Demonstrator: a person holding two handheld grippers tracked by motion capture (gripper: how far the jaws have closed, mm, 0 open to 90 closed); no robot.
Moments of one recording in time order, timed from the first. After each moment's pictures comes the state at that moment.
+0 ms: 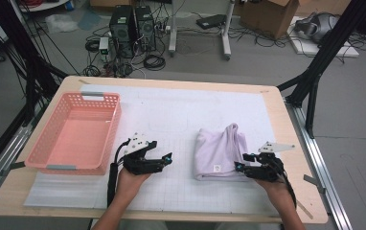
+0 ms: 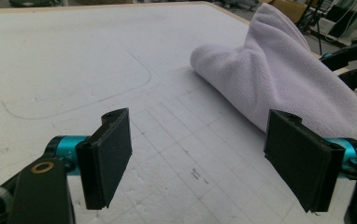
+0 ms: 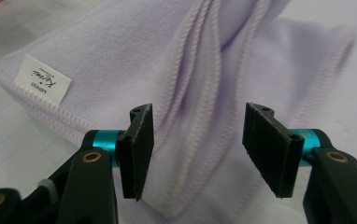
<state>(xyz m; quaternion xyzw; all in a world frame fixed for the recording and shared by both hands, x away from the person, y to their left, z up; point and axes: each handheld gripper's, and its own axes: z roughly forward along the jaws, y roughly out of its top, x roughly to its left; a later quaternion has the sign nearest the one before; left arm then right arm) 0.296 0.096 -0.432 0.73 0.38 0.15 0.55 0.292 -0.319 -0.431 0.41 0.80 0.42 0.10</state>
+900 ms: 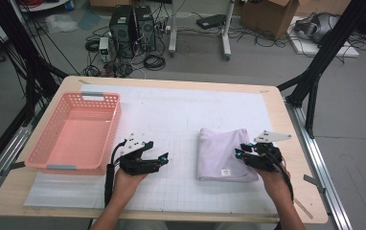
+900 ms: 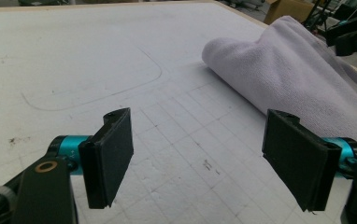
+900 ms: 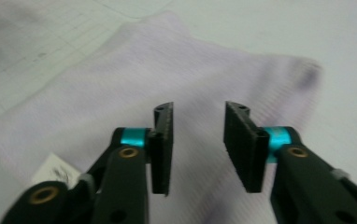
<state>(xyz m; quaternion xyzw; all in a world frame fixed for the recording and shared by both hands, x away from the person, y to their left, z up) 0.294 0.105 -0.432 0.73 0.38 0.15 0.54 0.306 -0.300 -0.399 0.40 0.81 0.39 0.17</state>
